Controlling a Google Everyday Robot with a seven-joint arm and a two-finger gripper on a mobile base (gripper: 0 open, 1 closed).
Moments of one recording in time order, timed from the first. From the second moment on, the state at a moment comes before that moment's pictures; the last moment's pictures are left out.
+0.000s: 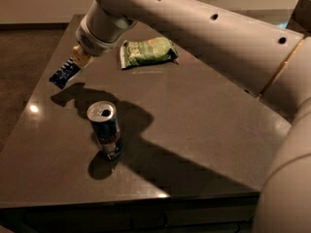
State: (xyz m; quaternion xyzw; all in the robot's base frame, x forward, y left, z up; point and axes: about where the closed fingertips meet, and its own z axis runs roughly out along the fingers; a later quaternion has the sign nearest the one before) arm 0.625 0.187 0.918 -0.50 0.79 0.18 0.31
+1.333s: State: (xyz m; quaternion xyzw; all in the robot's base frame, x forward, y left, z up) arm 0.547 0.142 0.923 -0.48 0.80 0.20 0.29
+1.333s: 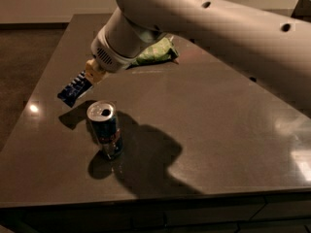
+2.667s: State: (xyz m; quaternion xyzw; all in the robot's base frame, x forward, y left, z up) arm 0.479 0.089 0.897 -0.44 0.83 0.20 0.26
